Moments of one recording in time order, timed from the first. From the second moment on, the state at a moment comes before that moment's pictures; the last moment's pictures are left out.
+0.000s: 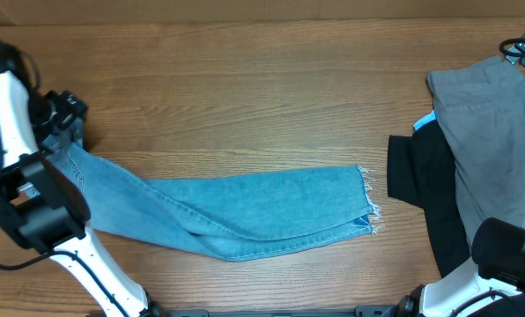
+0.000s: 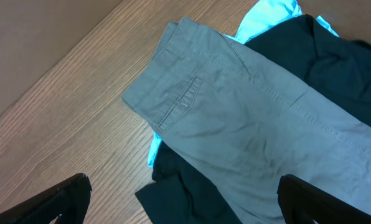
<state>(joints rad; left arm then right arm) 0.45 2.22 2.05 -1.32 0.00 -0.45 -0.37 1.86 2.30 -1.45 0.14 0.38</state>
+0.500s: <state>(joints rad) 0.36 2.37 2.05 -1.31 -0.23 -0.47 -0.37 1.86 2.30 -1.45 0.14 0.38</state>
